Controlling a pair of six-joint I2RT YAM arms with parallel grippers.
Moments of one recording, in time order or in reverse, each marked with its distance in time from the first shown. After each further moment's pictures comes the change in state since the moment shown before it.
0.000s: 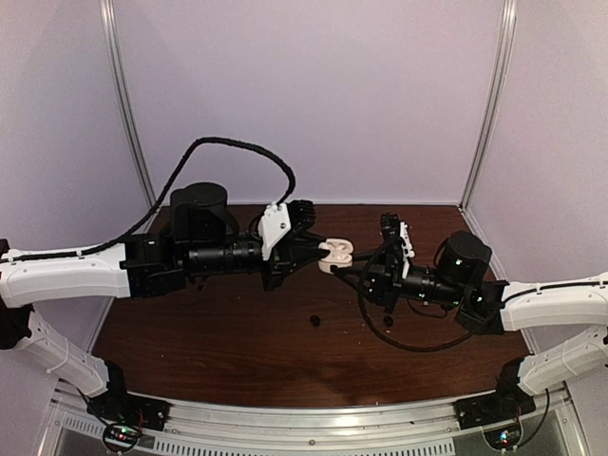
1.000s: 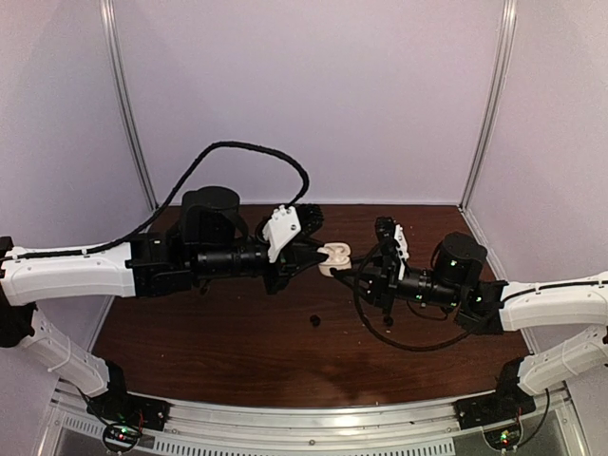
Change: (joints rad) left arm -0.008 0.030 0.023 -0.085 -0.096 -0.040; right arm 0.000 0.007 0.000 -0.060 0.036 -0.008
